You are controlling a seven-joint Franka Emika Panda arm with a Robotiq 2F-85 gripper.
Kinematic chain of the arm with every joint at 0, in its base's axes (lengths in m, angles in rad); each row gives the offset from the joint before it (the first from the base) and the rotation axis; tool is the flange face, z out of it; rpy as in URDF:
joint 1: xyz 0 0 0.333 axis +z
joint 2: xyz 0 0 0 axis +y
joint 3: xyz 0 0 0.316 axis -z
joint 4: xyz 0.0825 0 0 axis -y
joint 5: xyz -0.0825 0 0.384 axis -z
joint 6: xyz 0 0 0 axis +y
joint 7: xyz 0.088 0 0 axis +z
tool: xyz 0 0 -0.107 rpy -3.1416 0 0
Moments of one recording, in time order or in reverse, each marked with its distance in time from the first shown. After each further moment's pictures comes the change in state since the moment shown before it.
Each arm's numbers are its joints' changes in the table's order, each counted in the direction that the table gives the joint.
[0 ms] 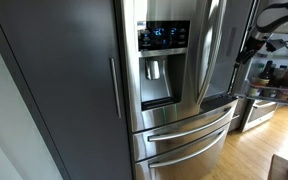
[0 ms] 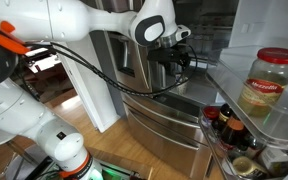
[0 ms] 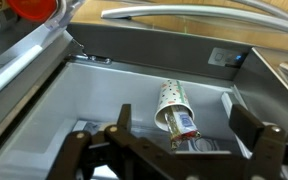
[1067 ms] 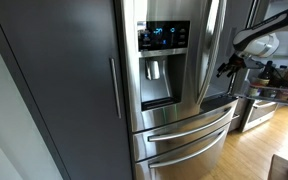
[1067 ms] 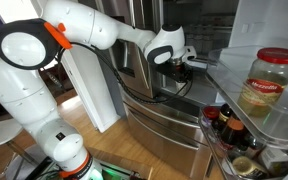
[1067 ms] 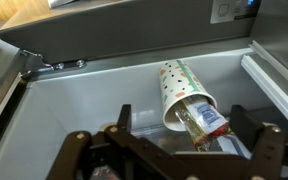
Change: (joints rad) arm -0.029 0.266 -0.030 0.011 -0.374 -0.246 -0.041
